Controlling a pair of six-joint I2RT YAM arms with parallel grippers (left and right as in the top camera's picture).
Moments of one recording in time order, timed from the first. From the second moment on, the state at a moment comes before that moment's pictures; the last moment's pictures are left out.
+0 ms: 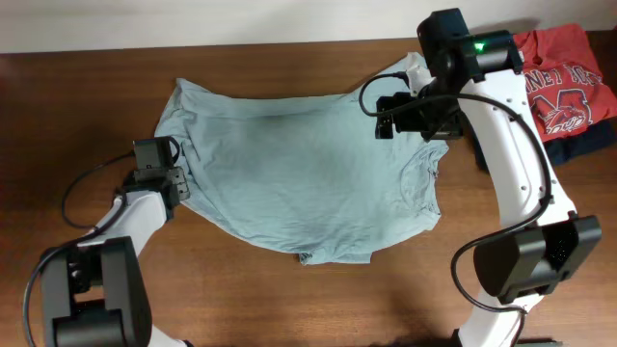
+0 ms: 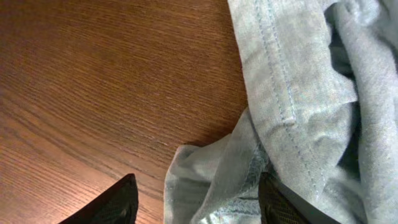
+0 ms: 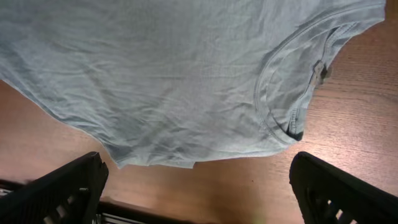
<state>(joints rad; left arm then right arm) 0.09 1.74 0.88 -0.18 -0.32 -0.10 0.17 1.95 2.07 -1.53 -0.20 0.15</state>
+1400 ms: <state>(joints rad) 0.09 1.65 0.88 -0.17 -0.18 0.13 0.17 1.95 2.07 -1.54 -0.20 0.12</state>
